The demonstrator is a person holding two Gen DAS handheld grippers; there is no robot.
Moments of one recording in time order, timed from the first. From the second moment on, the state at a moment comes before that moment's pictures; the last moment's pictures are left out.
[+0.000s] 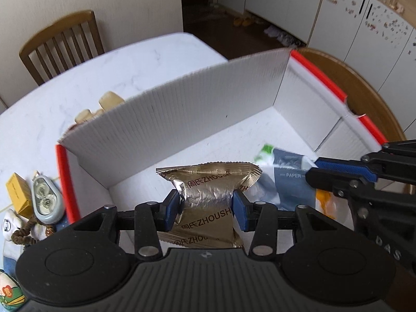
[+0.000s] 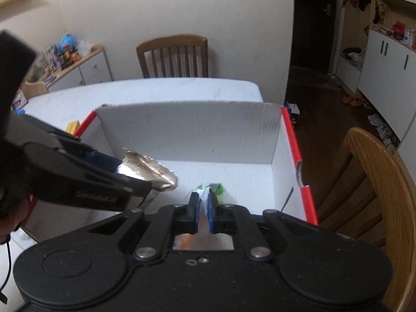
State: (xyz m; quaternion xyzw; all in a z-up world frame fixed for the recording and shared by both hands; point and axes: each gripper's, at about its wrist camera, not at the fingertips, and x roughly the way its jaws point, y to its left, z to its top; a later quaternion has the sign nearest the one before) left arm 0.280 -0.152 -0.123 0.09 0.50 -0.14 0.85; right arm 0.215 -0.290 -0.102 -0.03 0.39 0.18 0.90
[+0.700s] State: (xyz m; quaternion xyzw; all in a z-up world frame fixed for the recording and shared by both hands) left arm 0.289 -0.164 -0.125 0.10 0.50 -0.13 0.85; right arm 0.220 -0.295 -0.117 -0.04 0.44 0.20 0.87
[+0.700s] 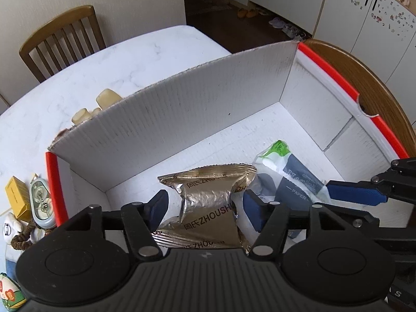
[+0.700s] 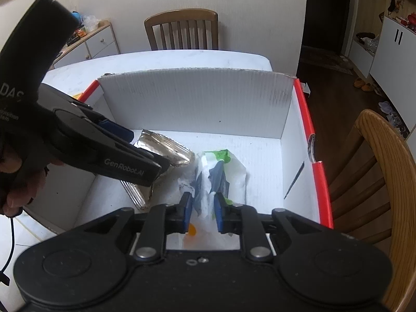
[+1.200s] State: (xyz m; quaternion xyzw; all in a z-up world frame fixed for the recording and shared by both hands) left arm 0.243 -0.135 -0.073 0.06 0.43 -0.13 0.89; right arm 0.201 -0.292 -0.081 -0.03 0.40 0.21 0.89
